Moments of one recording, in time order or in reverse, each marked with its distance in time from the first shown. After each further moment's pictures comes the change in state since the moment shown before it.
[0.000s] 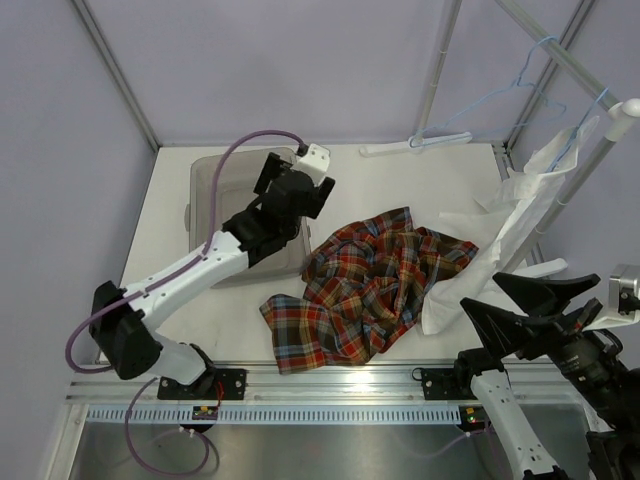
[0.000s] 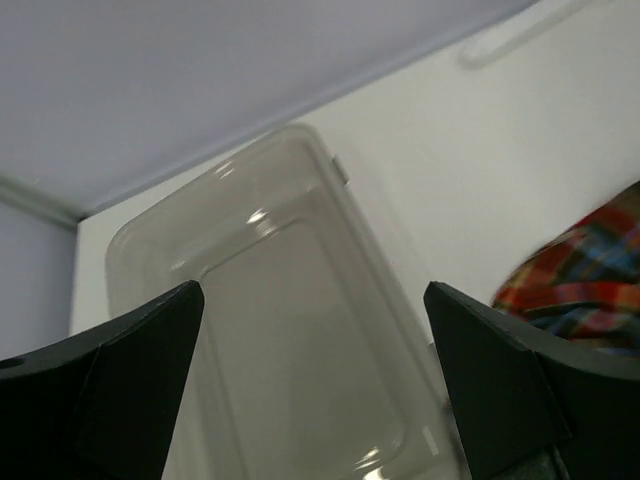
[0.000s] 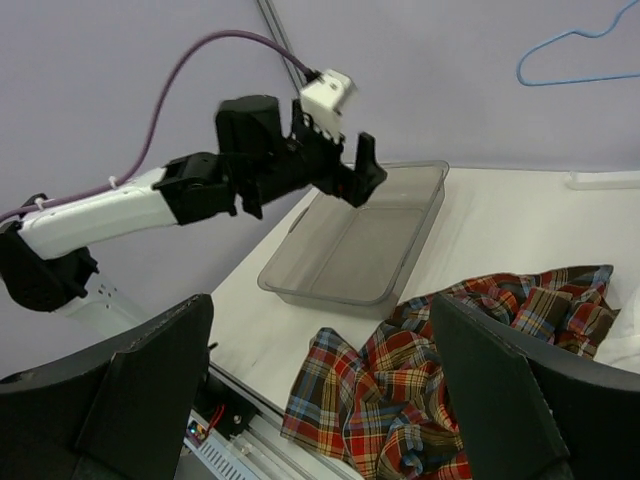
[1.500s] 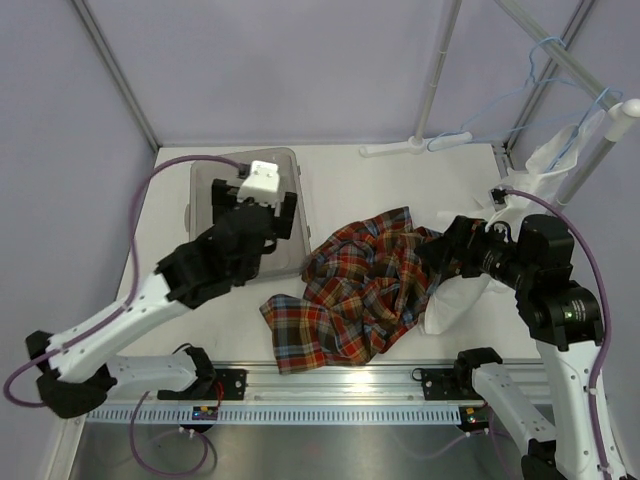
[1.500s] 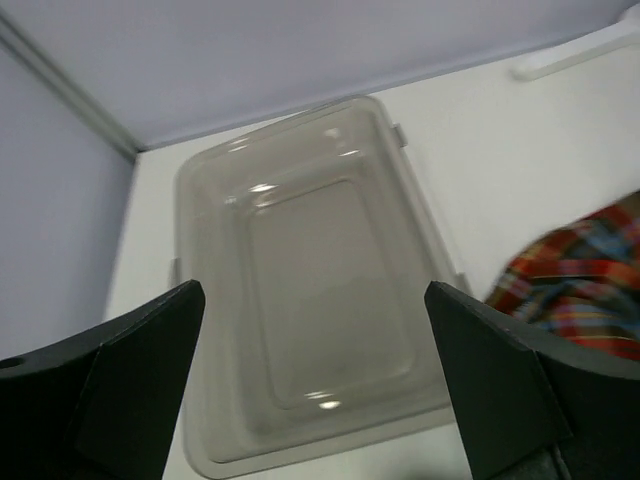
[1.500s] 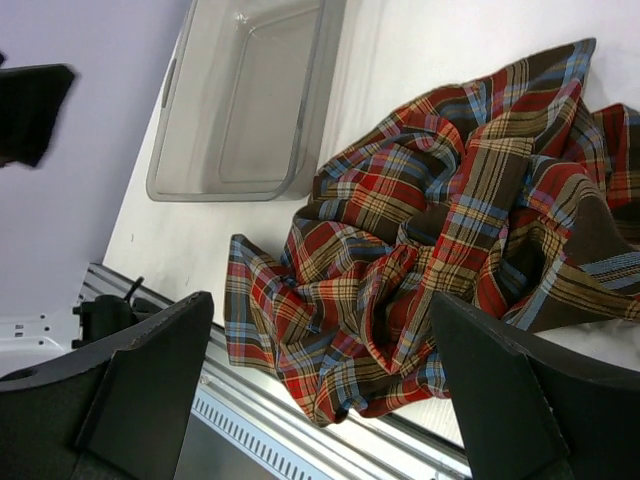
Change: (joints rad) left arm -0.196 -0.254 -0.031 -0.312 -0.365 -0.190; right arm 0.011 0.304 -0.360 0.051 0.031 -0.064
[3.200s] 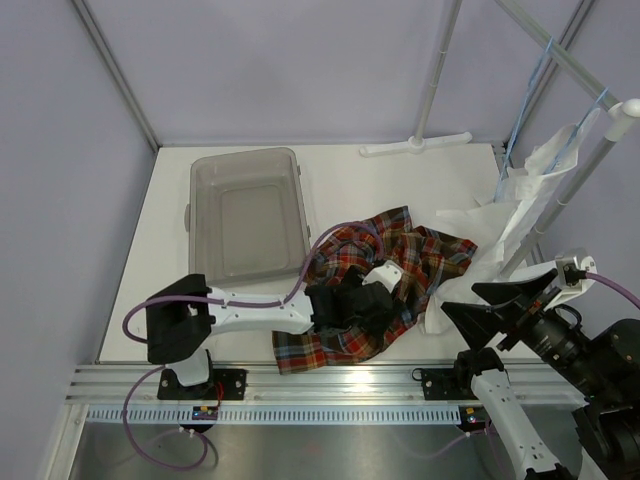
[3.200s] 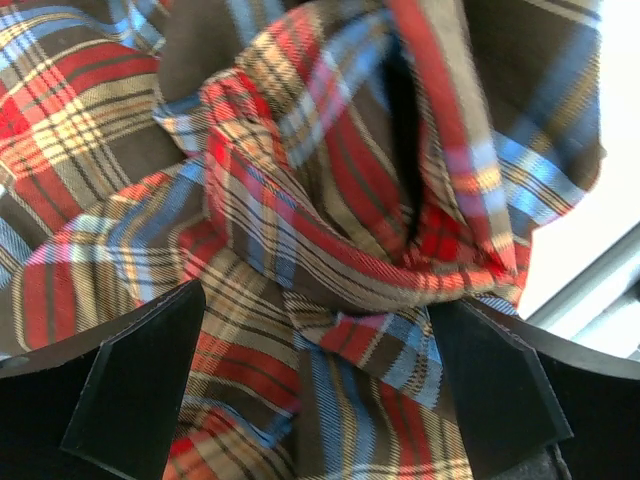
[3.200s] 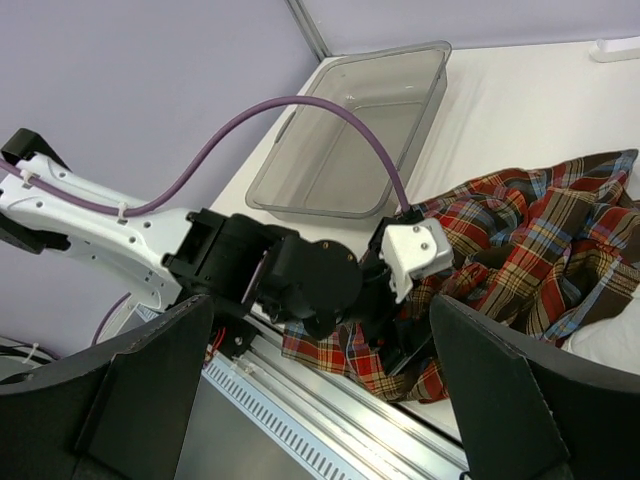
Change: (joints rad) left arm -0.337 0.549 -0.160 0.233 0.537 -0.390; right arm 0.010 -0.273 0.262 -0.191 -0.081 0.013
